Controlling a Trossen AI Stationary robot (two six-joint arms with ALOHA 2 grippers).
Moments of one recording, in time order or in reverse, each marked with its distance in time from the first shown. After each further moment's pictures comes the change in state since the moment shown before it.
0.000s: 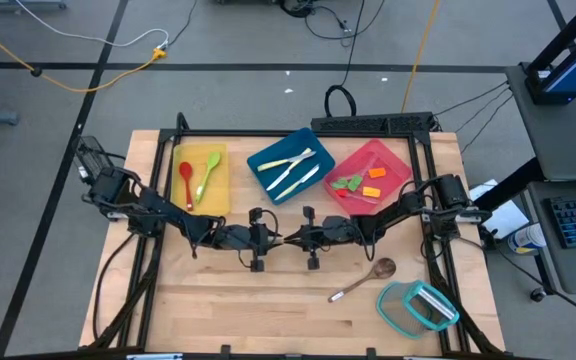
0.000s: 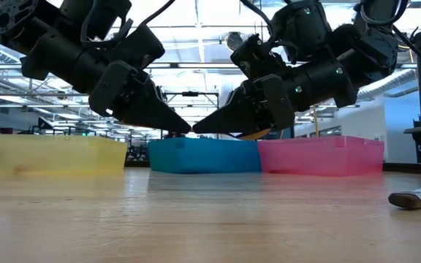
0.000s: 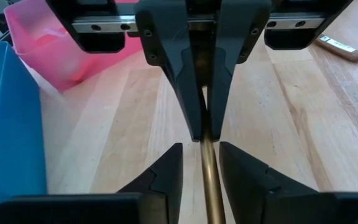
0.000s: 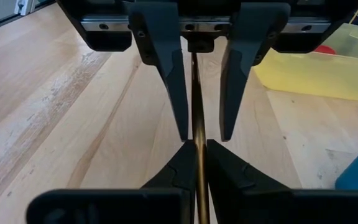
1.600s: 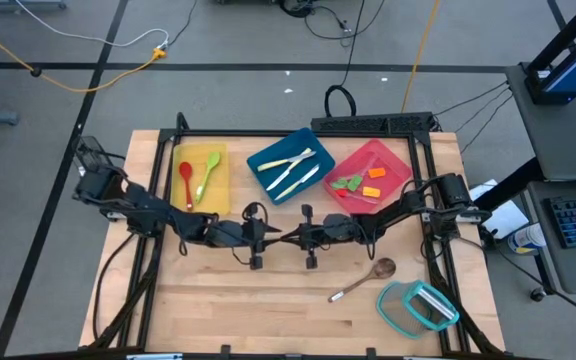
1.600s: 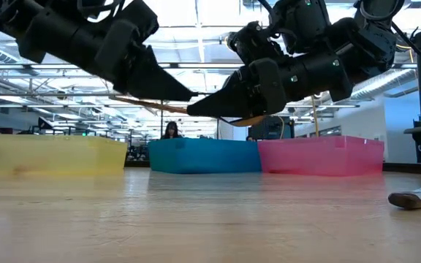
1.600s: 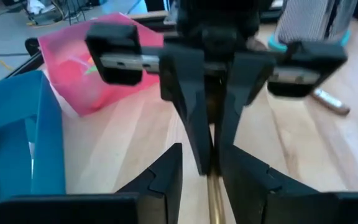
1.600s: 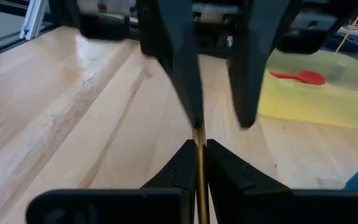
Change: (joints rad) left arm -0.014 -0.114 -0.002 0.002 -0.042 -0.038; right arm -0.011 -0.013 0.012 0.031 0.005 -0.029
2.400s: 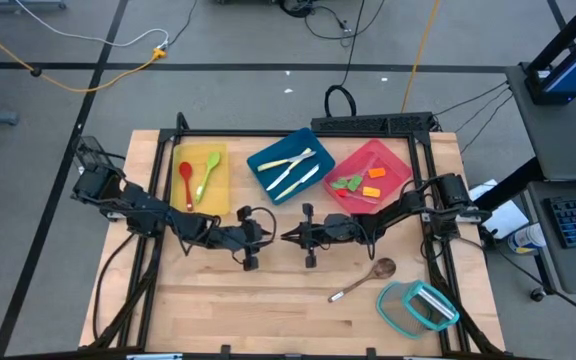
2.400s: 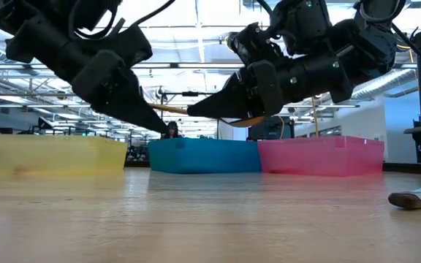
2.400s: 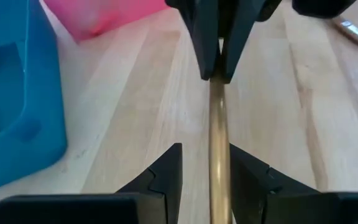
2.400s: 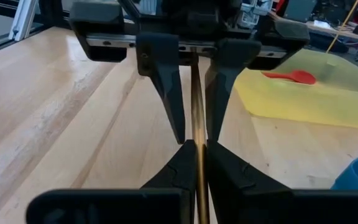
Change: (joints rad) left arm -0.015 -0.020 0.002 -0.266 -0.009 -0.160; right arm 0.002 0.005 -0.005 0.028 0.020 0.001
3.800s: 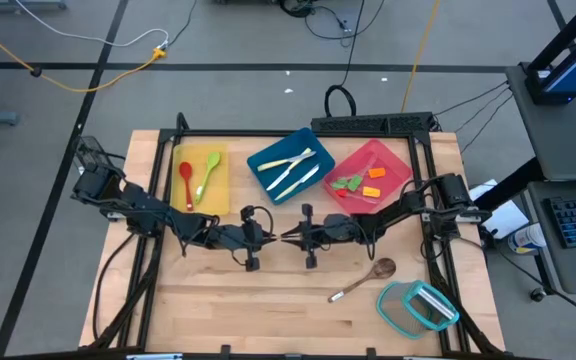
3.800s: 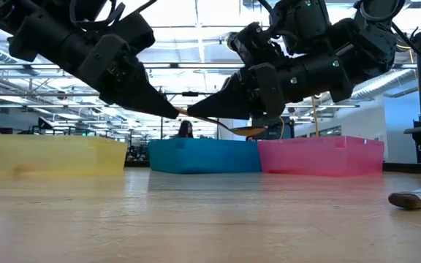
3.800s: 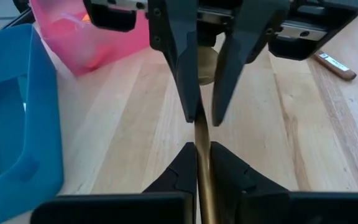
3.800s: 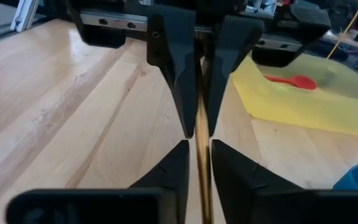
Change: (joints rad) left arm -0.005 0.000 0.001 0.109 0.000 0.067; right arm 0.000 -0.001 0.003 -0.022 -0.001 -0.041
